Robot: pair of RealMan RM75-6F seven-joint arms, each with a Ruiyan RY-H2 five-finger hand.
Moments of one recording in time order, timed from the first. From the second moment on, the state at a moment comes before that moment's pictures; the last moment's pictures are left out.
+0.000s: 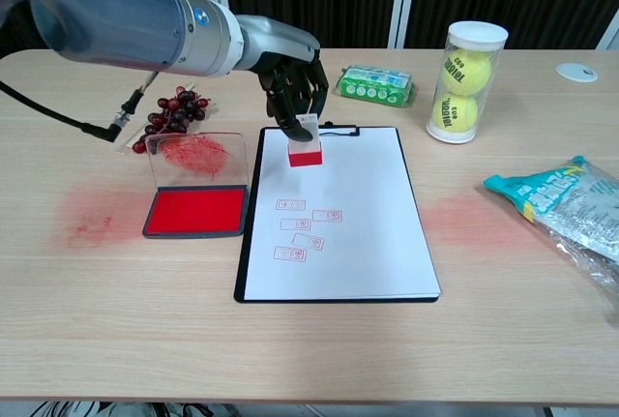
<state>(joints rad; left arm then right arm) -1.36 -1.52 -0.17 -1.51 0.25 0.73 0.60 0.02 -1.03 0.07 -1.72 -1.38 1.45 -0.07</state>
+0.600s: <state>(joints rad) -1.42 -1.70 -0.14 -1.19 0.25 0.52 0.49 0.02 -1.02 0.08 -1.71 -1.36 1.44 -0.05</state>
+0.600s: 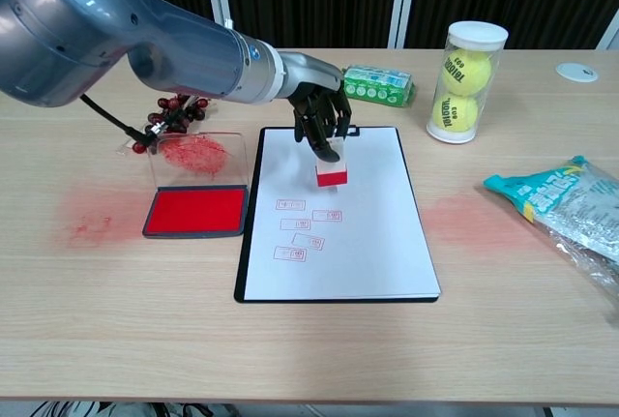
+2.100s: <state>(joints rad) -1.50 -1.77 -0.05 -1.11 0.22 0.54 0.47 0.02 -1.02 0.08 -1.71 -1.36 1.44 -0.04</state>
